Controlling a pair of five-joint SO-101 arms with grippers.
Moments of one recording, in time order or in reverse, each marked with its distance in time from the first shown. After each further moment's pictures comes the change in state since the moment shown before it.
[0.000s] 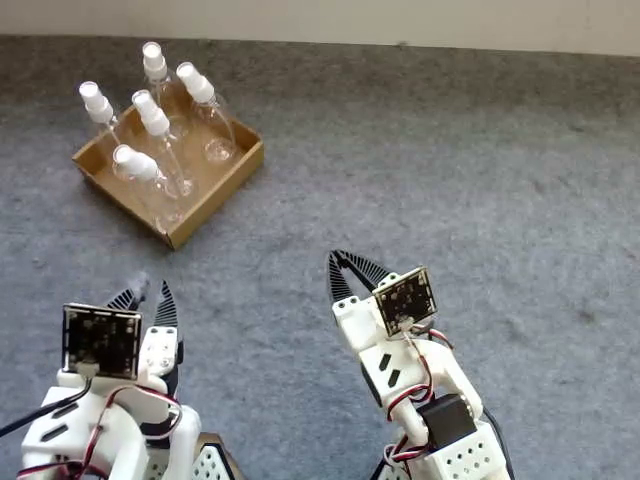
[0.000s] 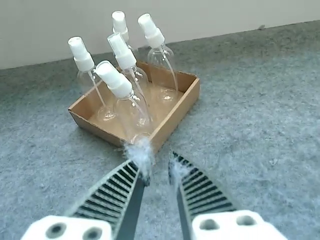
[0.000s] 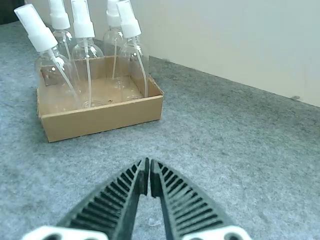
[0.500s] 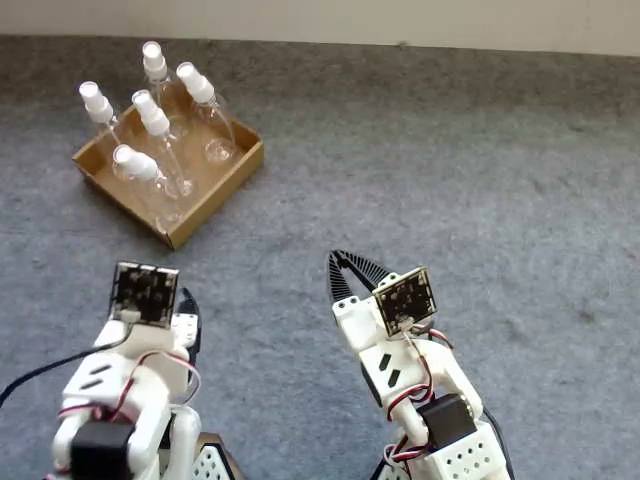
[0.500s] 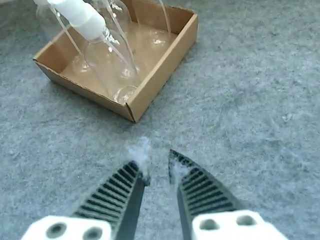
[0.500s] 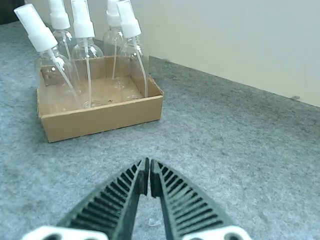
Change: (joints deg) left arm 0.0 -1.1 18.2 -4.9 0.0; right arm 0.0 0.0 0.0 0.0 0.0
